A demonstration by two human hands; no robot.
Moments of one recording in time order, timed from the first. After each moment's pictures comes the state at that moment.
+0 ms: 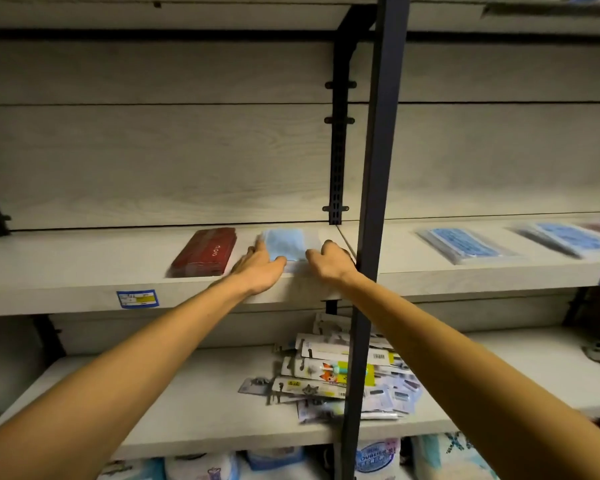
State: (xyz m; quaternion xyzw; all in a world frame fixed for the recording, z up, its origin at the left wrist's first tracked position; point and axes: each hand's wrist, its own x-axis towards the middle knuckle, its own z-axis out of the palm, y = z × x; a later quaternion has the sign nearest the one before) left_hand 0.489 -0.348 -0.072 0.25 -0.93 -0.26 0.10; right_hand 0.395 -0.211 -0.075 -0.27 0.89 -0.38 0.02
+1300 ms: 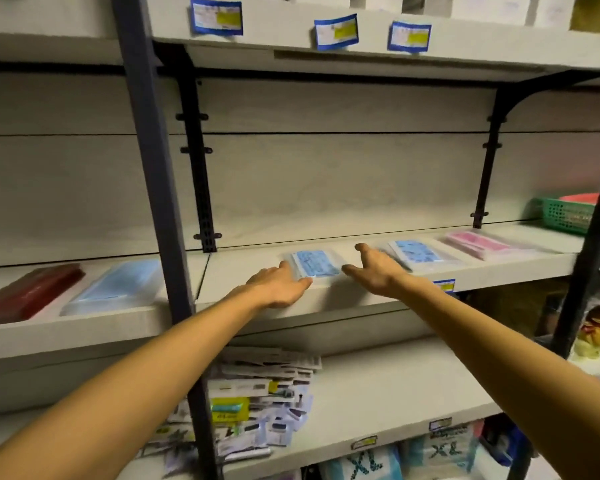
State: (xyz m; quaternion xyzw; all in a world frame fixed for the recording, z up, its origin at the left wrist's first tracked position) left_hand 0.323 -0.062 -0.052 0.12 -0.98 -0.14 0.05; right_hand 0.232 0.137 -0.043 -0.24 0.94 -0.23 -0.06
